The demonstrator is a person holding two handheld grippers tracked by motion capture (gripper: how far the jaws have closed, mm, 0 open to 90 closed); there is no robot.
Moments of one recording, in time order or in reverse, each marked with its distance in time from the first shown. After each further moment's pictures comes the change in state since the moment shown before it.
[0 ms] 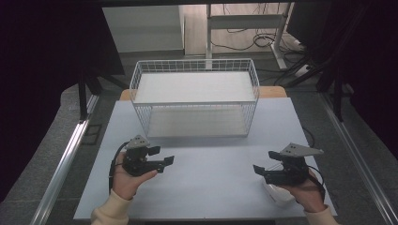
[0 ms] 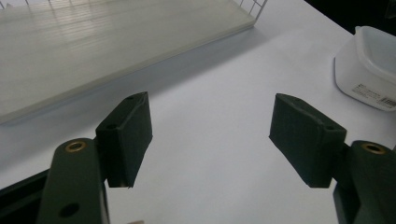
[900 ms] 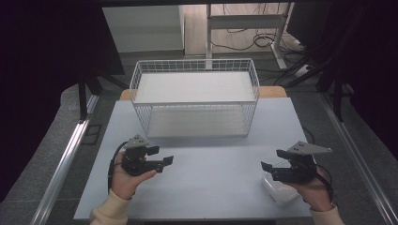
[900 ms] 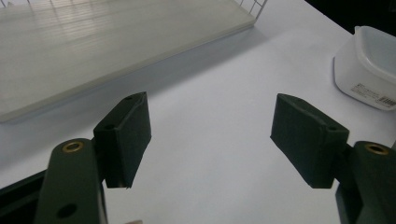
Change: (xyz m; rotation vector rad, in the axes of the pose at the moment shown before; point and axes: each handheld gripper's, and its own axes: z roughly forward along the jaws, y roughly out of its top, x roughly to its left) left arm 0.002 0.001 -0.003 0.003 -0.002 -0.003; right arm -0.015 -0.001 -0.011 0.014 -0.065 0.023
